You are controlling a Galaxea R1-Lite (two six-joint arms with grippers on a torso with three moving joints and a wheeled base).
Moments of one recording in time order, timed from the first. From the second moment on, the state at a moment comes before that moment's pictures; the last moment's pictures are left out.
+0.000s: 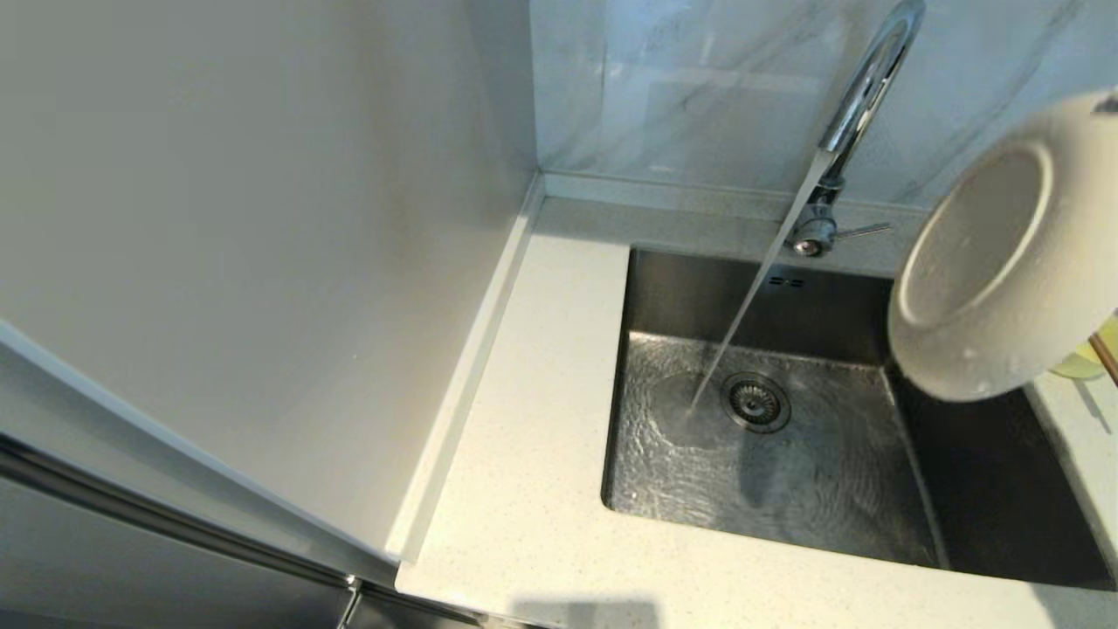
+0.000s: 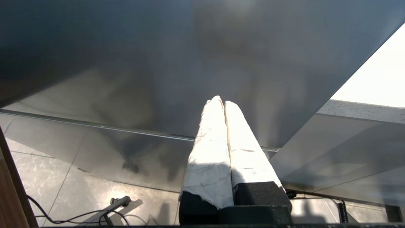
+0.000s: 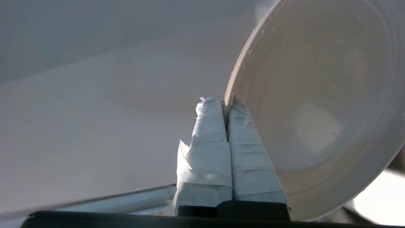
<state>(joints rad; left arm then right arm) 0.00 0.00 0.00 0.00 0.00 0.00 -0.21 1.21 -1.37 0.11 0.88 1.20</state>
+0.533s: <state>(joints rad) 0.00 0.00 0.00 0.00 0.00 0.00 -0.22 1.19 -1.31 0.25 0.86 1.01</state>
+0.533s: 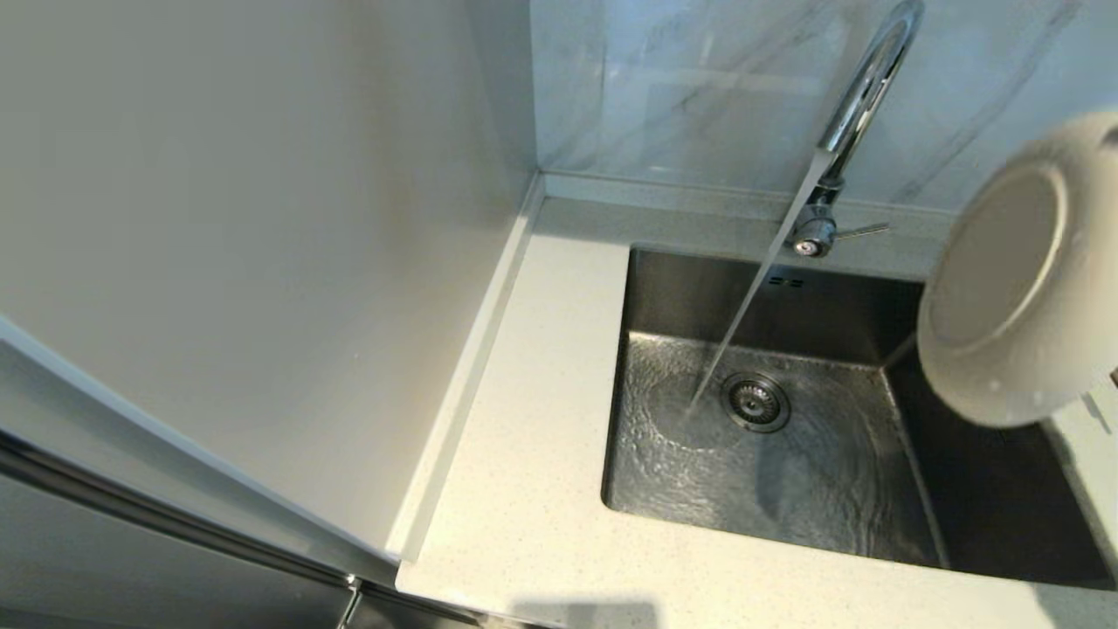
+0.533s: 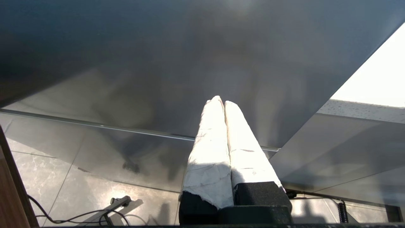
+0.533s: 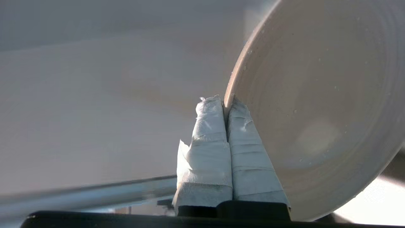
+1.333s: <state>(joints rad) 0.00 0.00 0.00 0.00 0.00 0.00 -0.22 1.21 -1.60 0.70 0.67 0.64</state>
